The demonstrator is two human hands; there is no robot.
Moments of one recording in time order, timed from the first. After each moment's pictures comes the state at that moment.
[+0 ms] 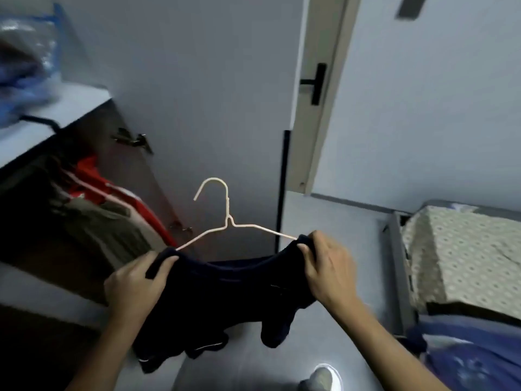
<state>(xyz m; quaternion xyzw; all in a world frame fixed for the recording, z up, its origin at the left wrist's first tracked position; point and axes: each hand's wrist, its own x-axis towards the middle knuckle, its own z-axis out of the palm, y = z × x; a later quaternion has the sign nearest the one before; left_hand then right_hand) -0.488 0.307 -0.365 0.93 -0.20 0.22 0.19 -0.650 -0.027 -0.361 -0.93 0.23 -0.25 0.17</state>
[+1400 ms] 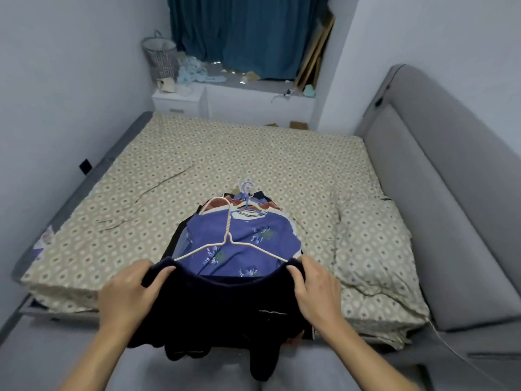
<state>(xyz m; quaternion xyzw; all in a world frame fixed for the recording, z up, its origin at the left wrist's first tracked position) -0.898 -0.415 -0.408 0.46 -0.85 -0.10 0.23 -1.179 -0.168 -0.401 -0.38 0.89 -0.25 -0.04</state>
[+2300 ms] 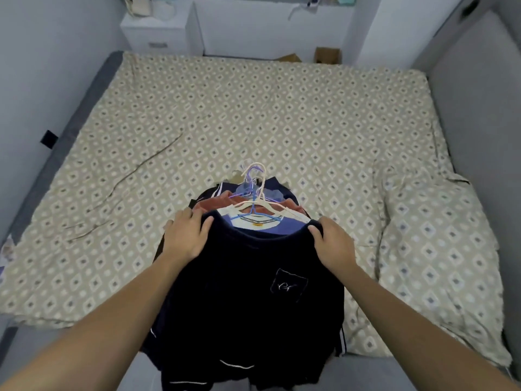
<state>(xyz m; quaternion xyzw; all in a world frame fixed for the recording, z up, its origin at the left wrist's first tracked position) -1.240 -0.675 -0.595 0.42 -0.90 -0.10 -0.05 -1.492 -0.411 -0.606 -0.32 0.92 -0.17 0.16</state>
